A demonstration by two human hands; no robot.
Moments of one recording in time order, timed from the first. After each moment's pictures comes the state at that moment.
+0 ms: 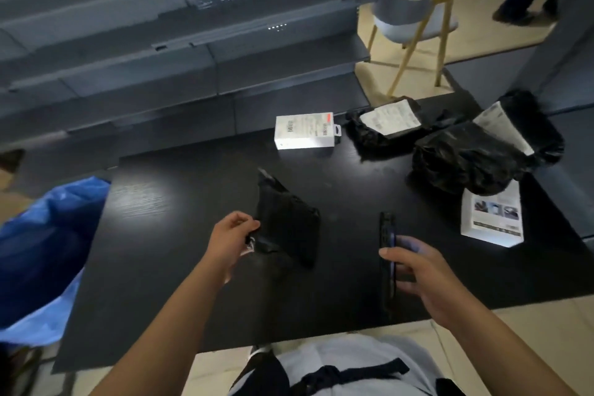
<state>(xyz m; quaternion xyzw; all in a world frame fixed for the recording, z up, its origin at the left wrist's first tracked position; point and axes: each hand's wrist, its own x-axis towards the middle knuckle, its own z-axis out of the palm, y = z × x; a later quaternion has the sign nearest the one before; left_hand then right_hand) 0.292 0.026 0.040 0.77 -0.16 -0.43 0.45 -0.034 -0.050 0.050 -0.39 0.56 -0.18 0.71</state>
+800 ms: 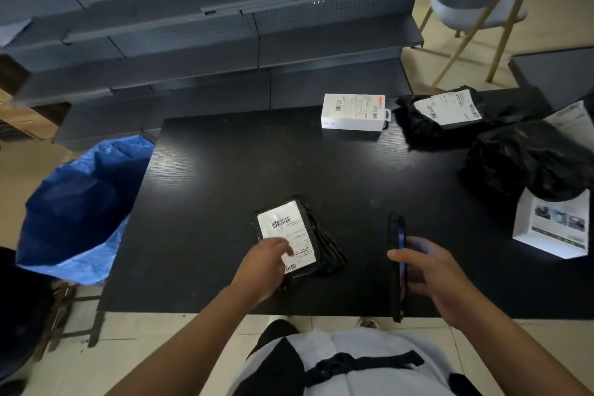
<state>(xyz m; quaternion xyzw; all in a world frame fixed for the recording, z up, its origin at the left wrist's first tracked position) 0.303 0.120 -0.020 0.80 -0.55 -0.24 0.07 0.017 -0.019 0.044 -0.44 0.54 -0.11 0.71</state>
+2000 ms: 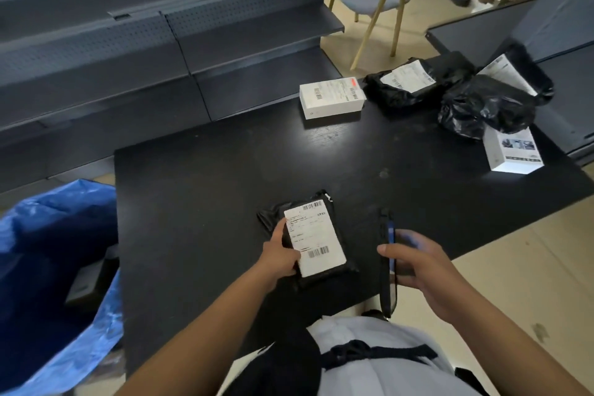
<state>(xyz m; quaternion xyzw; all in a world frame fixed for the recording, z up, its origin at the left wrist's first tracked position) 0.424 0.110 -0.047 0.71 -0.26 -0.62 0.21 0.166 0.111 0.066 -0.36 0.67 -0.21 0.62</state>
